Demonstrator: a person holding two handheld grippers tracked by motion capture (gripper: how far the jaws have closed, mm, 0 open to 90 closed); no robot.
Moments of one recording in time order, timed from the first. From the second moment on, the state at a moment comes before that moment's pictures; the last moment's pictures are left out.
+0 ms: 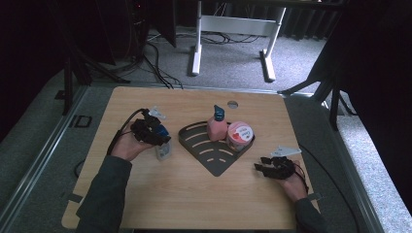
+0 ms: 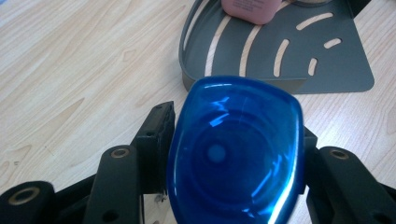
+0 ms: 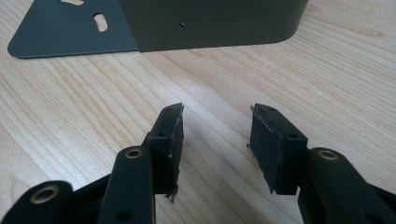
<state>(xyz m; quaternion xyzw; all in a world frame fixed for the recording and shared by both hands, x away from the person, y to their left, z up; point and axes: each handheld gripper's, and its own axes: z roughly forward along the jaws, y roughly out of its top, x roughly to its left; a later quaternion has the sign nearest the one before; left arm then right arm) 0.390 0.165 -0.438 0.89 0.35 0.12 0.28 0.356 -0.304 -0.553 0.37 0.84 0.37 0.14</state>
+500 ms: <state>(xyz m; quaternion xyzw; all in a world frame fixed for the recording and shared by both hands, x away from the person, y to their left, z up) 0.399 0.156 -0.445 0.90 0.34 0.11 0.25 0.356 -0.304 -0.553 0.37 0.84 0.37 0.14</state>
